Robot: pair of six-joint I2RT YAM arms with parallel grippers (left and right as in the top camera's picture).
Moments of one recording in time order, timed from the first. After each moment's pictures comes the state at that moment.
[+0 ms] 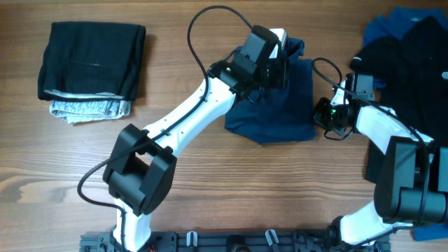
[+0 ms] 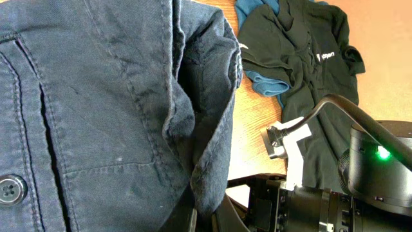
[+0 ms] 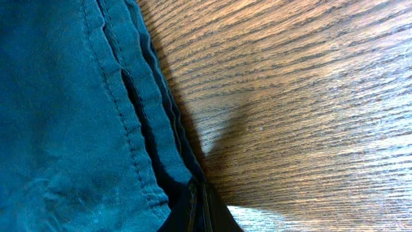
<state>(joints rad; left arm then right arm) -0.68 2.01 1.64 -0.34 0.28 -0.56 -0.12 1.76 0.88 -0.38 -0.31 0.39</state>
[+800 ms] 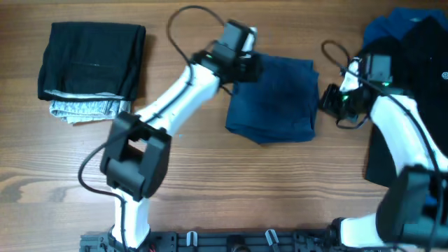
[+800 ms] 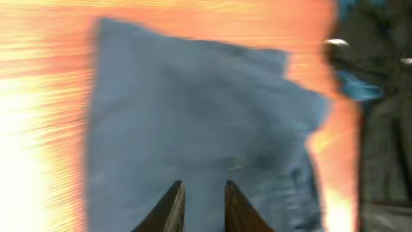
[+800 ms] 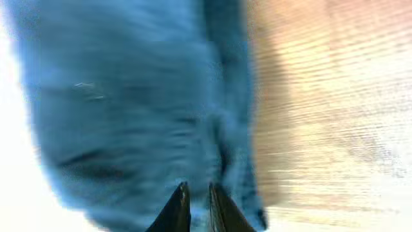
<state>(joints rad) -0.53 2.08 1.66 -0.50 0.28 -0.49 -0.13 1.61 1.11 -0.74 -0.36 0.25</state>
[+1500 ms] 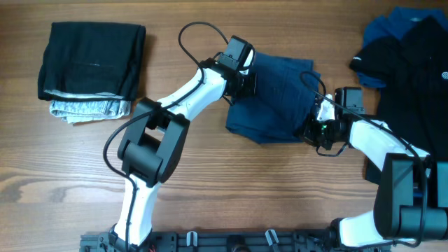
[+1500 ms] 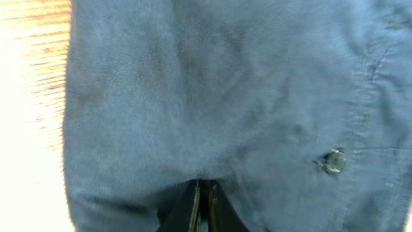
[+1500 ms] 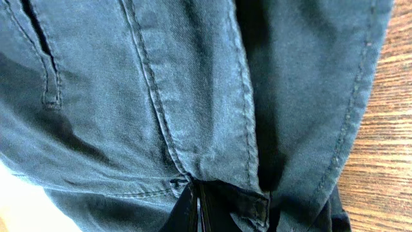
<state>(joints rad) -0.55 2.22 1.65 -0.50 0.25 -0.40 -0.06 1.67 0.75 -0.42 -0.49 0.35</state>
